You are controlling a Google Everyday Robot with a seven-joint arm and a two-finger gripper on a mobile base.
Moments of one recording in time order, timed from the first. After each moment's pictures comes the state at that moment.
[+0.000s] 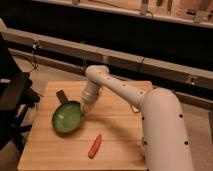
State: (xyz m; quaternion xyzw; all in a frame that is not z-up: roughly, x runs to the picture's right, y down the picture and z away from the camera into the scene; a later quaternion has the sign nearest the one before) arm -0.110 0.132 0.859 -0.16 -0.49 -0.64 0.56
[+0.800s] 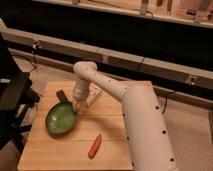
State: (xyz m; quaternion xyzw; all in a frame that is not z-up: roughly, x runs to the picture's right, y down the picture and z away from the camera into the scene) arm -0.181 0.124 0.859 -0.17 -0.52 -0.70 0.47
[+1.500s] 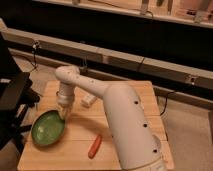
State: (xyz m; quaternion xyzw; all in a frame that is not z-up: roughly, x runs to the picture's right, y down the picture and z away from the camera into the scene) arm -0.224 0.169 0.832 -0.16 -0.55 -0.72 0.38
